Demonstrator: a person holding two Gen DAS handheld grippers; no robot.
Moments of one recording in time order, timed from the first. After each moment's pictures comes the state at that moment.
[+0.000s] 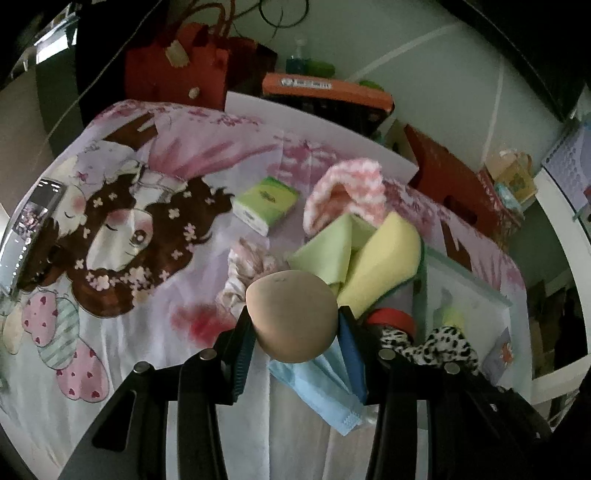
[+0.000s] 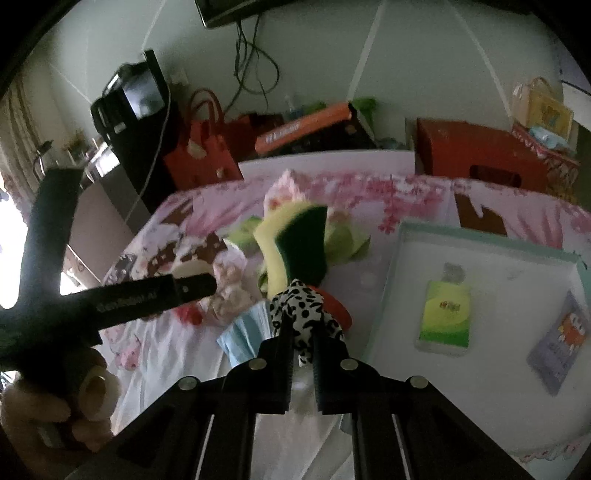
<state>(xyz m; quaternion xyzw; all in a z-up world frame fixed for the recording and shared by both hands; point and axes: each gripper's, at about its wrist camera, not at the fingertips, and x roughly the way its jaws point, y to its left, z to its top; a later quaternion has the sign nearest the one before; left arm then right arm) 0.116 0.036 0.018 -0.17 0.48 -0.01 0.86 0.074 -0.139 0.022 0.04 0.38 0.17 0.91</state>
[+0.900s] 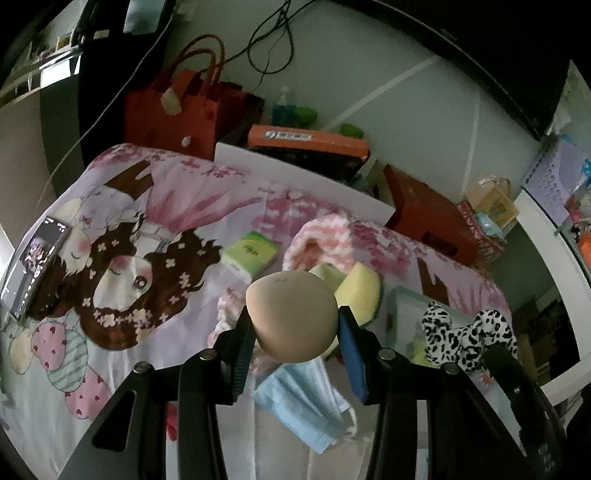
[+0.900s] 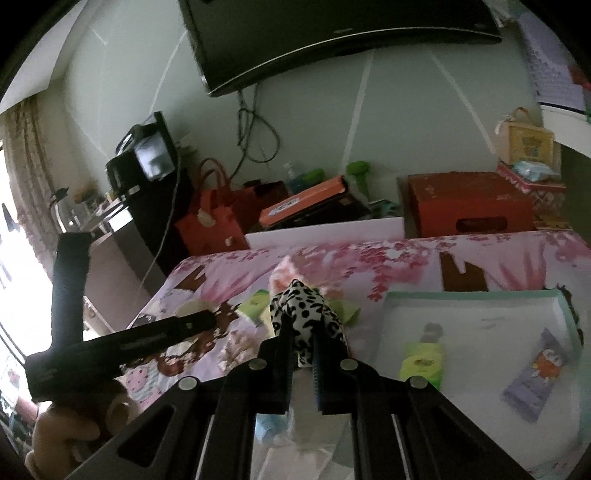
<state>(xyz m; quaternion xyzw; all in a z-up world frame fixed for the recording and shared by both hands) 0.108 0.036 0.055 -0.17 0.40 -0.02 0.90 0.060 -0.173 0.072 0.09 0.28 0.16 0.94</state>
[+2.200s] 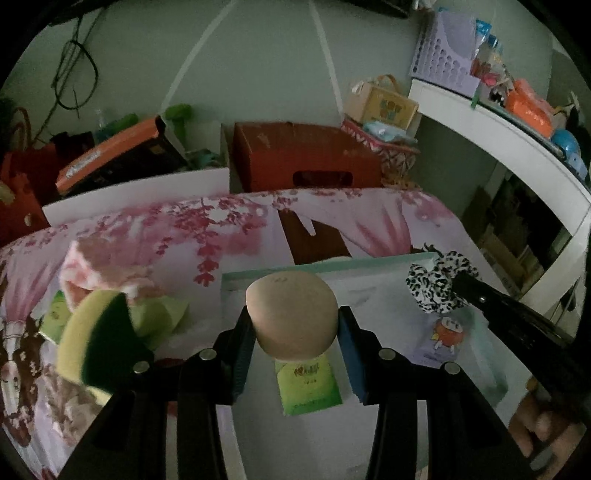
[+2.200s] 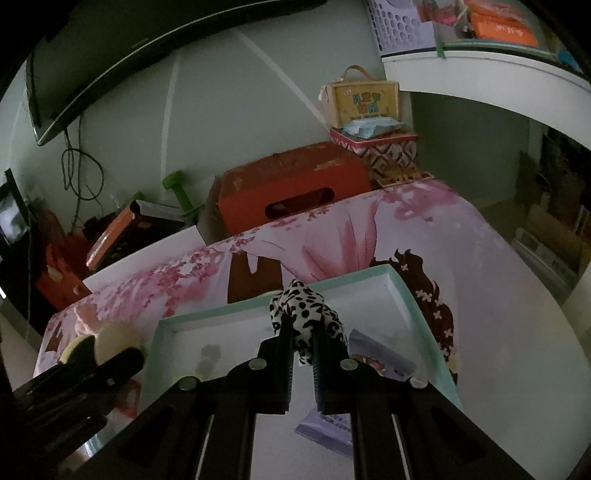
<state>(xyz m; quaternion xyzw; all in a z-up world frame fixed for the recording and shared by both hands) 0.160 -0.161 0.037 0.00 0.40 -0.21 0.89 0.107 -0.346 0.034 0.14 0.33 -0.10 0.93</state>
